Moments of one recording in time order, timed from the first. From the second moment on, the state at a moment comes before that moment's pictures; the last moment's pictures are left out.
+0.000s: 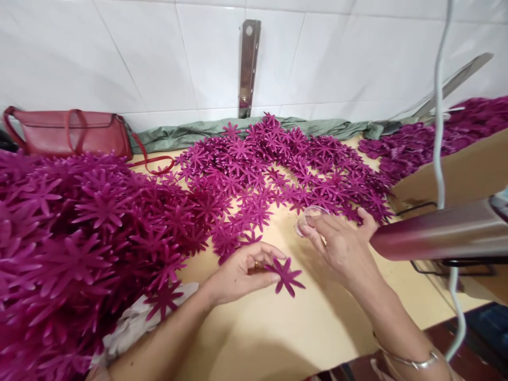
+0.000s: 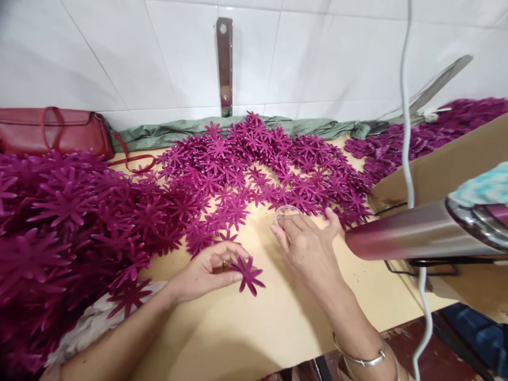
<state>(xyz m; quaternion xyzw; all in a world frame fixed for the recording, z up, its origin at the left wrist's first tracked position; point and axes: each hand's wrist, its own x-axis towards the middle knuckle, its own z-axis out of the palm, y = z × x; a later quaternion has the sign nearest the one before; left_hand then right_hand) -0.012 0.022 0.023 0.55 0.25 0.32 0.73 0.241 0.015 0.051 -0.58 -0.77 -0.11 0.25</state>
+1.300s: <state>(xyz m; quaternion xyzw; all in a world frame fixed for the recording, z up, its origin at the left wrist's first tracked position) -0.010 0.036 0.012 0.47 0.33 0.45 0.68 0.159 -0.003 0.033 -0.55 -0.68 0.14 0.46</state>
